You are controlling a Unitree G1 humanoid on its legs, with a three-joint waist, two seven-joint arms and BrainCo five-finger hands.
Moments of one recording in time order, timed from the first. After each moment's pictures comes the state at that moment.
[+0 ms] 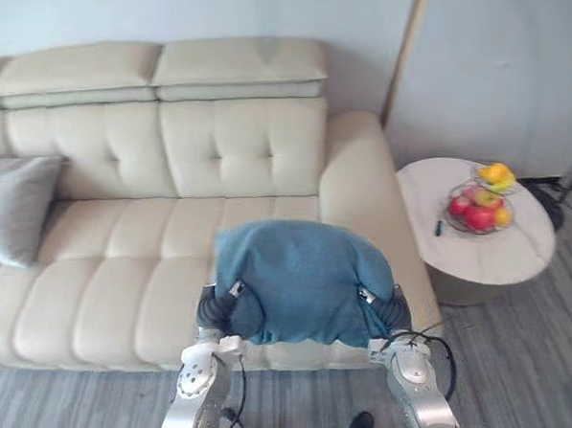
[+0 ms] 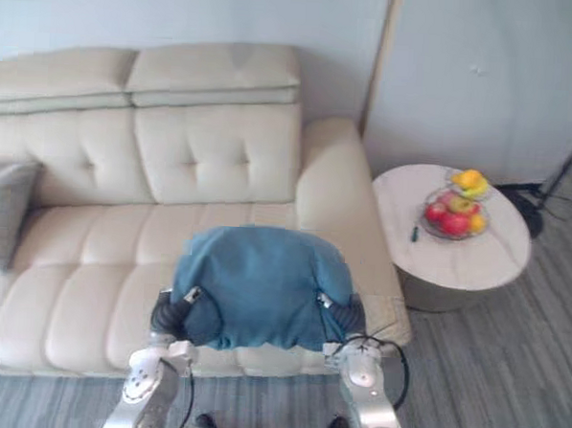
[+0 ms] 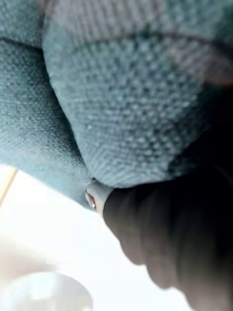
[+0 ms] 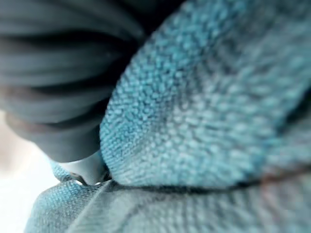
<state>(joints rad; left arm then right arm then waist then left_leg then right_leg) 0.21 0.05 -0.21 -0.03 -0.36 -0.11 0.23 0.09 -0.14 0.12 0.16 0.04 -0.08 -0.21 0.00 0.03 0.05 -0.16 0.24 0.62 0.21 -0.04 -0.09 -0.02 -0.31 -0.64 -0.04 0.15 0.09</state>
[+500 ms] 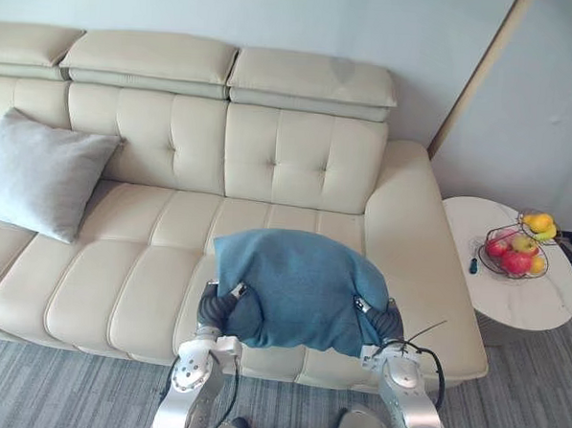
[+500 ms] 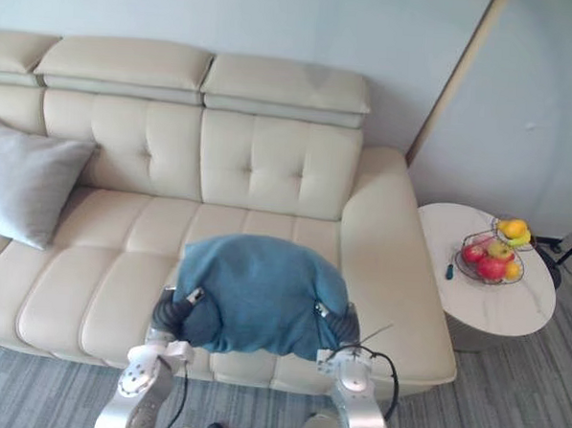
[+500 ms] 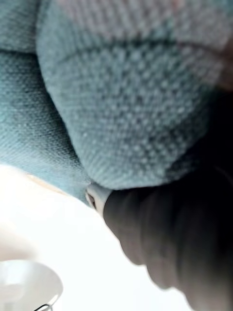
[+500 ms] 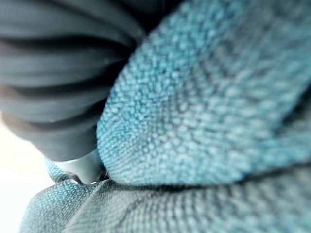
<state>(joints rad) 0.20 0.10 -0.22 0.03 -0.36 -0.11 0.17 0.09 -0.08 0.08 0.25 0.04 -0.06 -0.18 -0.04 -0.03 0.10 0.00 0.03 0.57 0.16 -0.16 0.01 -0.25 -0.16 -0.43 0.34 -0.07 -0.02</state>
